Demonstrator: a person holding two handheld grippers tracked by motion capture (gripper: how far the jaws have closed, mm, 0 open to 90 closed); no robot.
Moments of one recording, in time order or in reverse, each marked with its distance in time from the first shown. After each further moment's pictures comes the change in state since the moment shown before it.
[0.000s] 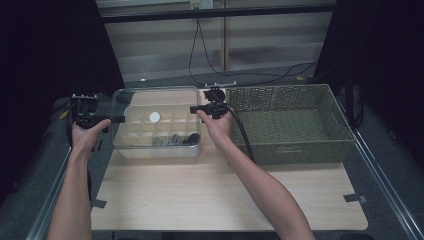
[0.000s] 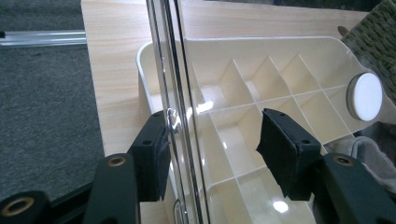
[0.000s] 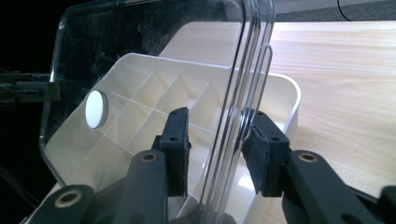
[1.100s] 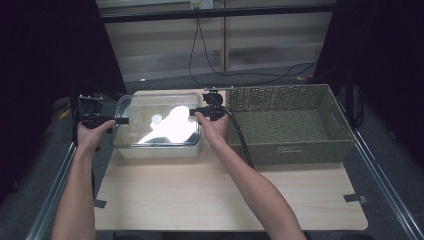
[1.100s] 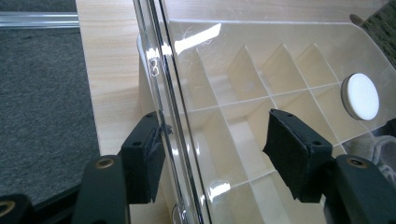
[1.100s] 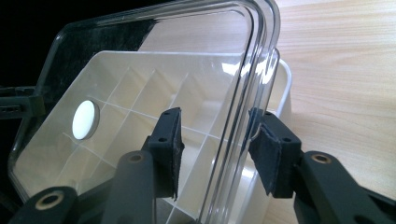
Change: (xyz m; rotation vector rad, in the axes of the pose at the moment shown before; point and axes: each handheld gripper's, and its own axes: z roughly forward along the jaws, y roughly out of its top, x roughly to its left) left arm 0.010 -0.002 0.020 0.057 -0.008 -0.022; right arm -0.009 -0.009 0.025 0.026 -0.050 0.097
